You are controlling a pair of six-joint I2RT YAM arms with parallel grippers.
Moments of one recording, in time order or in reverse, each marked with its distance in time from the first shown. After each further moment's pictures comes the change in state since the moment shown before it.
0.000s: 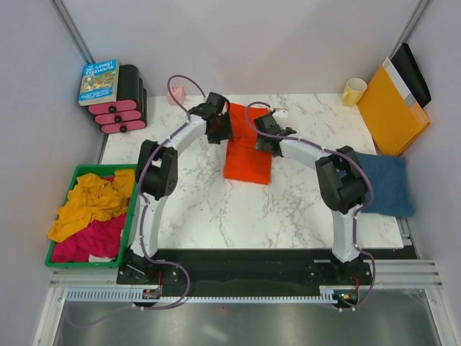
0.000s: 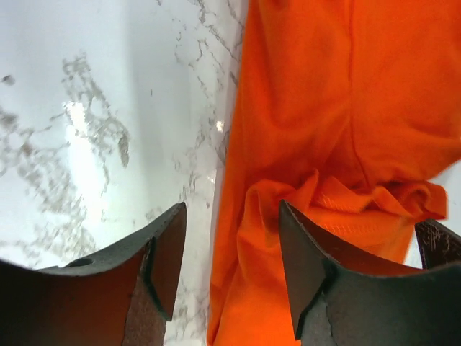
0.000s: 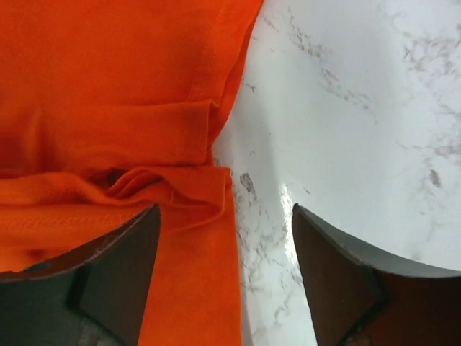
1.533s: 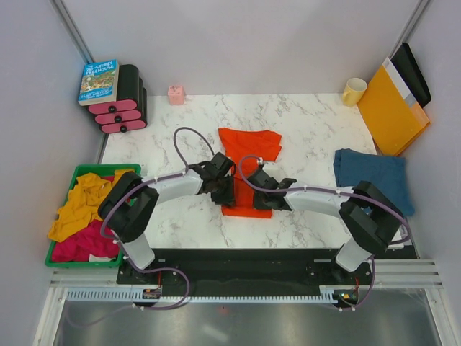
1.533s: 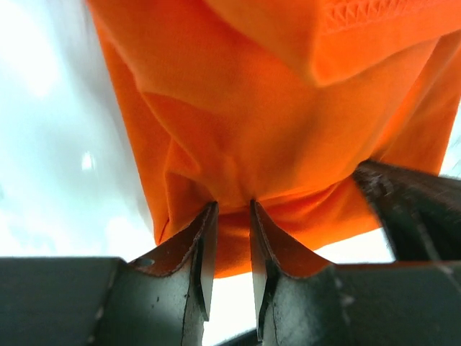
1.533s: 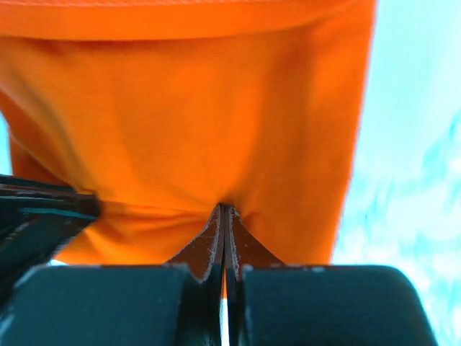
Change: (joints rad) left arm -0.269 -0.565 -0.954 0.266 0.111 -0.154; right arm 0.330 -0.421 -0.593 0.021 -0.206 0.262
